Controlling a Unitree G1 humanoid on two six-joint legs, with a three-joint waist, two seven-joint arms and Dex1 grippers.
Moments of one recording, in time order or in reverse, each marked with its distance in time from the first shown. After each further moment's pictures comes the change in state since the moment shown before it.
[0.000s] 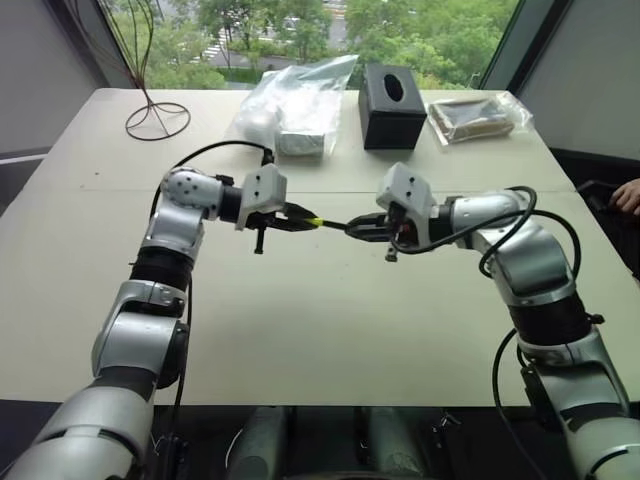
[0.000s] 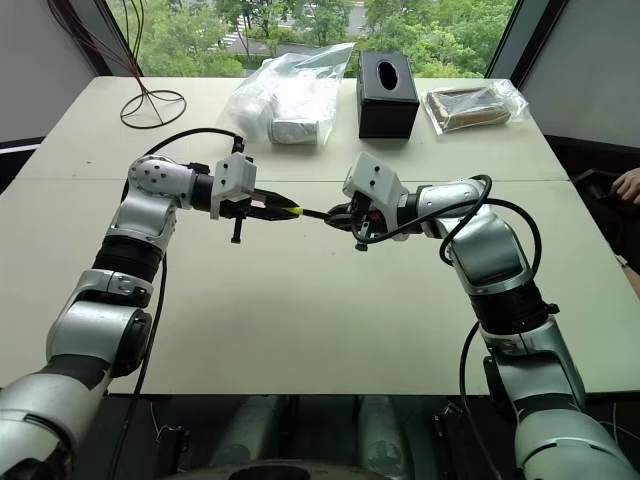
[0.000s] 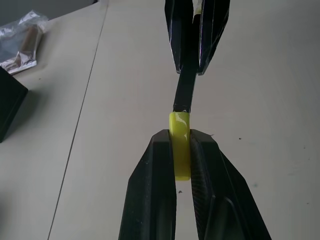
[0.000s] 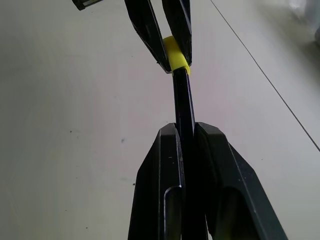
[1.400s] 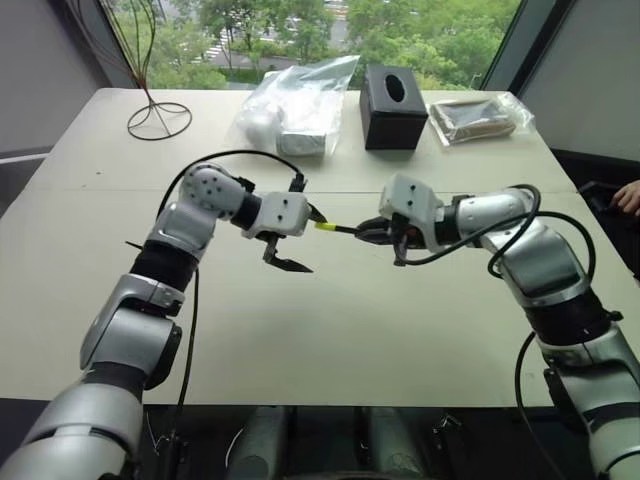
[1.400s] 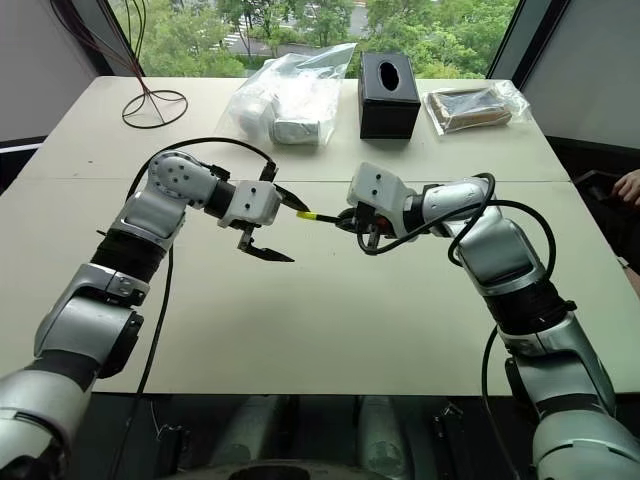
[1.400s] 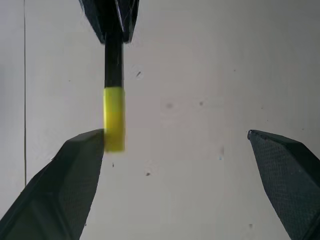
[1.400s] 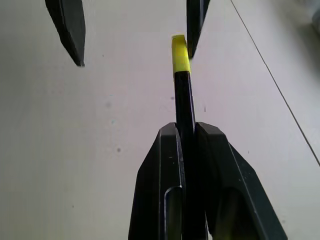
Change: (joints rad) left arm -0.032 0.082 -0.198 -0.047 0.096 -0.015 0.062; right arm 0.054 -0.163 0.088 0.059 -0.051 -0.118 -0.058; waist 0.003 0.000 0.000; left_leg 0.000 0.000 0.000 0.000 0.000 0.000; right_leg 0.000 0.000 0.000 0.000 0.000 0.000
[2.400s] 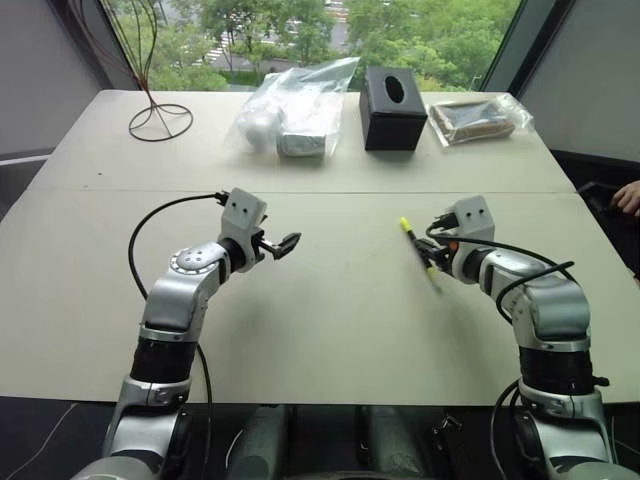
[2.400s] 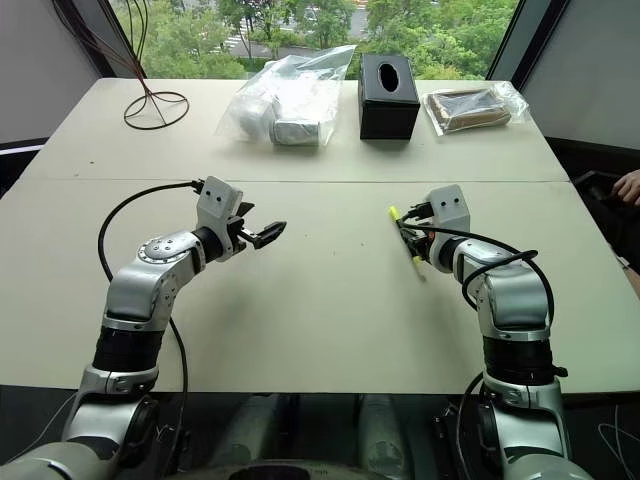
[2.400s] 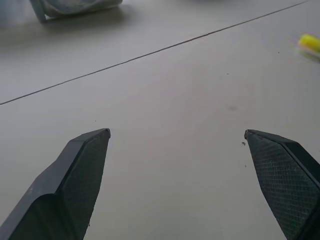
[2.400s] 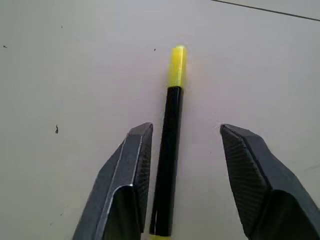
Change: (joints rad) left arm 0.510 -0.181 0.312 -0.708 -0.221 0.960 0.904; right arm 0.237 0.291 -0.394 -0.110 0.090 0.454 -0.620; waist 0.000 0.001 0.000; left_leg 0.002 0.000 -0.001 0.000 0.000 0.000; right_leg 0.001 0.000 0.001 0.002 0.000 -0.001
